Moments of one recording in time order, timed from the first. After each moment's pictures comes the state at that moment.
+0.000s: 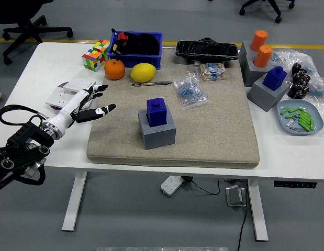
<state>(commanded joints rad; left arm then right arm) -0.77 0.45 -0.19 -0.98 0.63 0.32 -0.41 0.06 -0.27 1.33 0.22 -0.92 0.03 -0.05</state>
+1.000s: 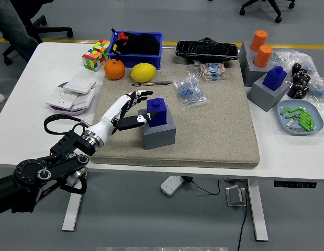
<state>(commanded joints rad) -0.72 0.26 -0.28 -0.98 0.66 0.32 -0.44 0.05 -0.25 1.32 0.22 -0.90 0.04 -0.04</state>
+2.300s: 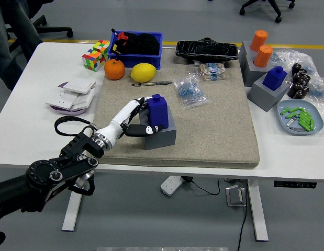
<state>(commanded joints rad) -0.73 0.20 -0.24 -0.92 0.69 0.33 -0.41 0.06 -0.25 1.31 0.22 -0.89 0.03 -0.04</state>
